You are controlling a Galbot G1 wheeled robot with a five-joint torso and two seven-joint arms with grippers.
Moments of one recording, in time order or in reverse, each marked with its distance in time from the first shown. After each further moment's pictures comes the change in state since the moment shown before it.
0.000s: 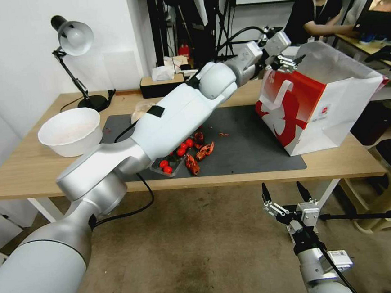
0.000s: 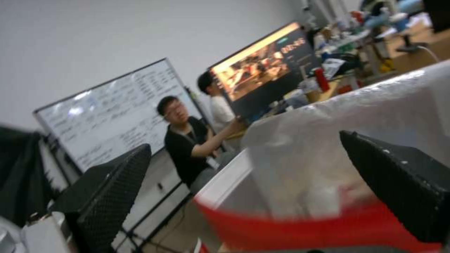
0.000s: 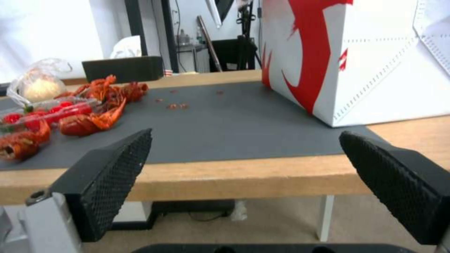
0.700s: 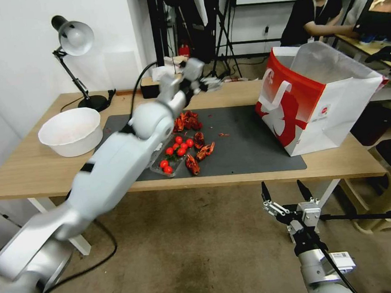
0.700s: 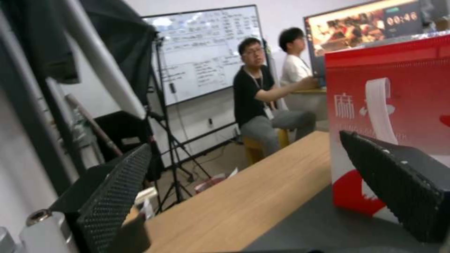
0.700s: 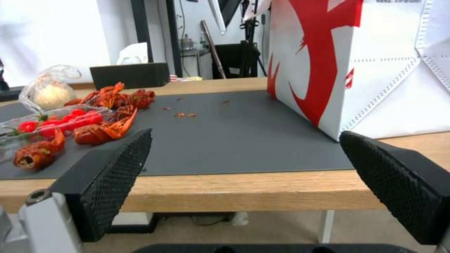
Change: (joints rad) left arm 0.497 0.379 -0.349 -0.488 -0.081 0.134 -0.157; right arm -0.021 0.010 -0.003 0.045 -0.032 -0.018 0.003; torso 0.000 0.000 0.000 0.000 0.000
